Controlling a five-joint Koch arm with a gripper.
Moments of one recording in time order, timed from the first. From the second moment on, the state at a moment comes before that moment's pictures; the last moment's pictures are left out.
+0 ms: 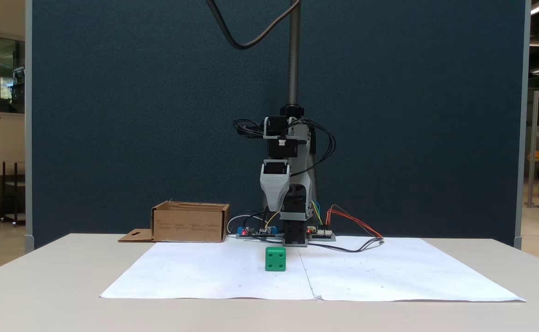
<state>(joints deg) 17.2 100.6 69.9 89.7 -13.2</state>
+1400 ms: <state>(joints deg) 14.0 88.2 69.3 78.6 -16.0</state>
